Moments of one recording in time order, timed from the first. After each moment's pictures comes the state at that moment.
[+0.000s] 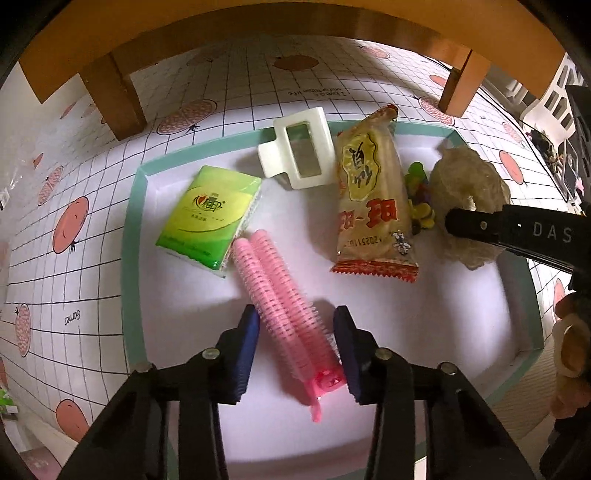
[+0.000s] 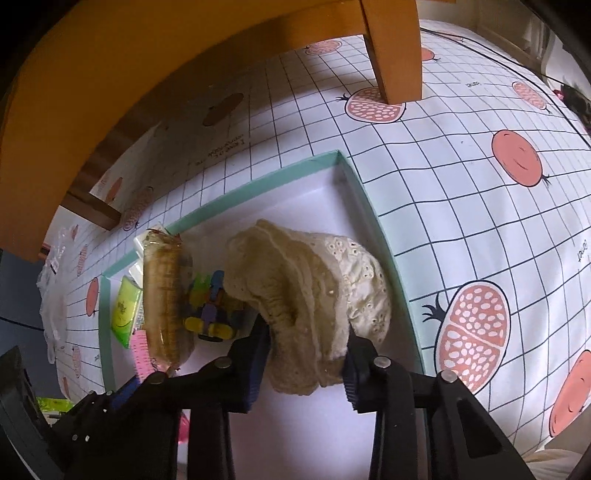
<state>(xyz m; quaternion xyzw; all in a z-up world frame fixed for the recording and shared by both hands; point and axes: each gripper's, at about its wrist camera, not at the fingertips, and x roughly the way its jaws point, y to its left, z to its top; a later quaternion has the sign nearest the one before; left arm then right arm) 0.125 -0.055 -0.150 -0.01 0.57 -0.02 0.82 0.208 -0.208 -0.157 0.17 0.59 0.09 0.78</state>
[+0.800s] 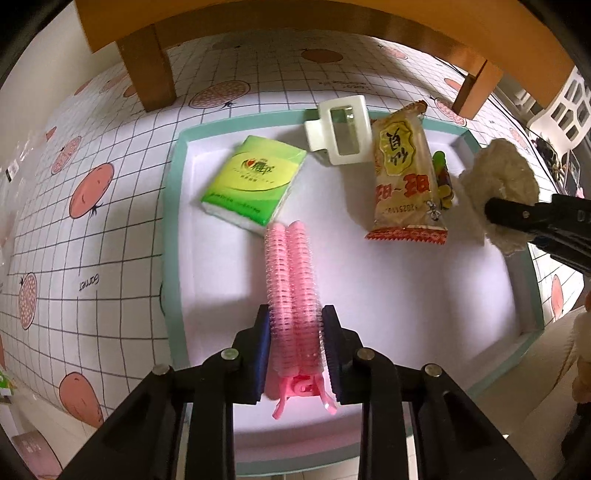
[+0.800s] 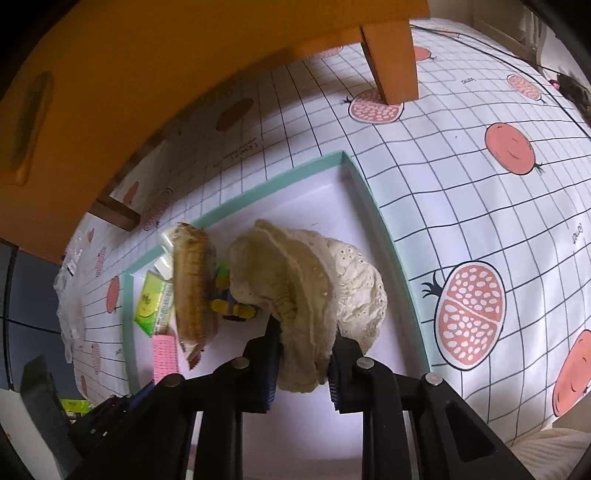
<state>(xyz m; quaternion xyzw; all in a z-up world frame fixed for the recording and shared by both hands) 0.099 -0.026 -0.146 -0.04 0.59 0.00 0.81 0.191 -0.216 -0.139 0.20 0.58 0.10 0.78</state>
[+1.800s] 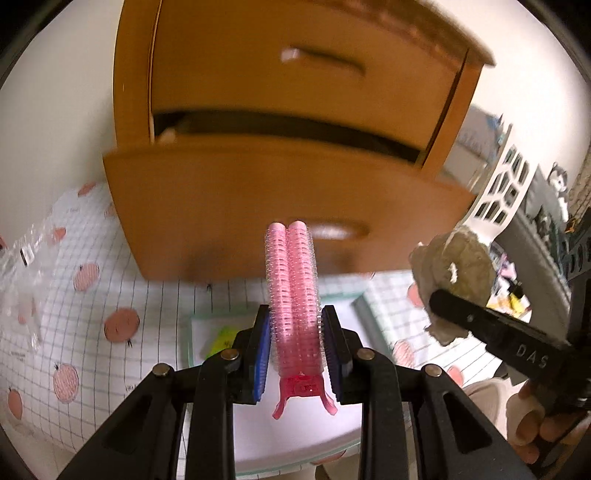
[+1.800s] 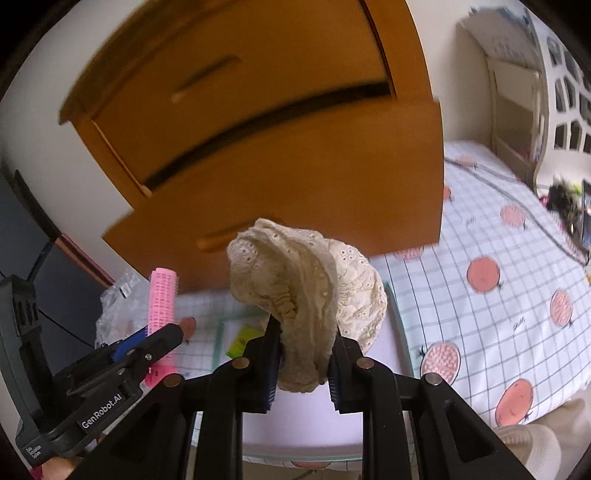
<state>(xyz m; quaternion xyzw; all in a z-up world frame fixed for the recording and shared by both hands) 0.089 -0.025 0.043 -0.09 0.39 -0.07 0.92 0.136 -0.212 0.030 0.16 0.43 0.14 0.88</state>
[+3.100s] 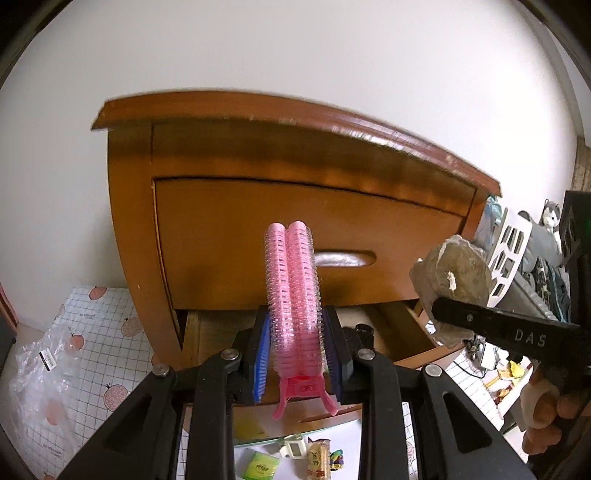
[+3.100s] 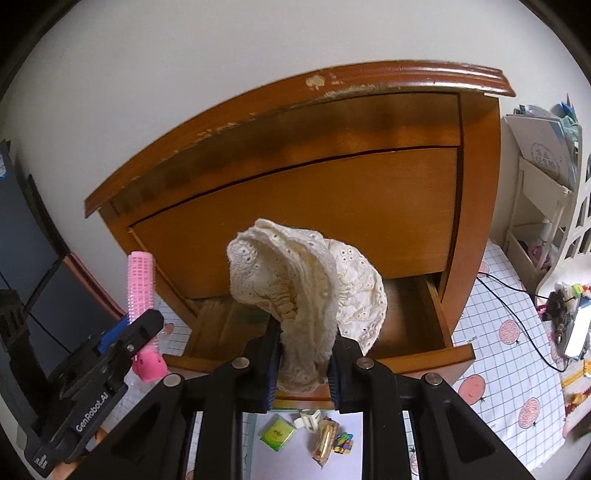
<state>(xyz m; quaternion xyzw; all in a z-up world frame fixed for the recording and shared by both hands) 0.157 0.018 0.167 -0.07 0.27 -0.06 0.96 0.228 -0.188 0.179 0.12 0.37 0.15 0.91</state>
